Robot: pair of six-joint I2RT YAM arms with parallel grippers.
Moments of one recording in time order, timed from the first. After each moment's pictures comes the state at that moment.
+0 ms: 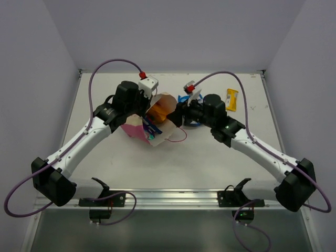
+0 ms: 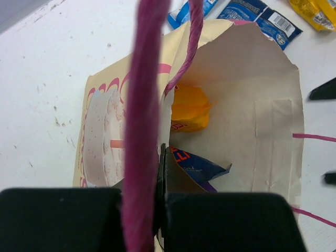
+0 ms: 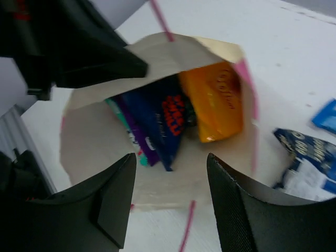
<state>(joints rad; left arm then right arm) -0.55 1.32 1.25 -0.49 0.01 0.06 0.63 1.23 1.00 -0.04 -0.24 0.25</state>
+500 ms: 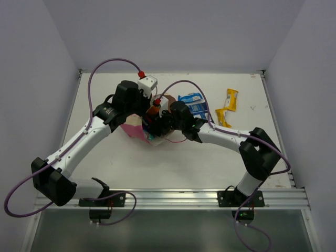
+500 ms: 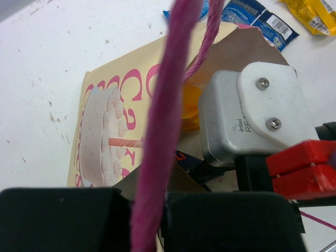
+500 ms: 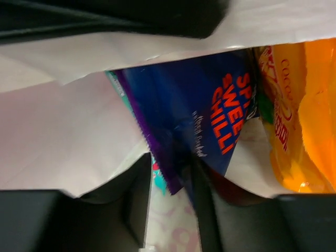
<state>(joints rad) -0.55 1.32 1.26 -0.50 0.02 0.03 0.82 1.68 1.09 0.16 -0.32 0.21</state>
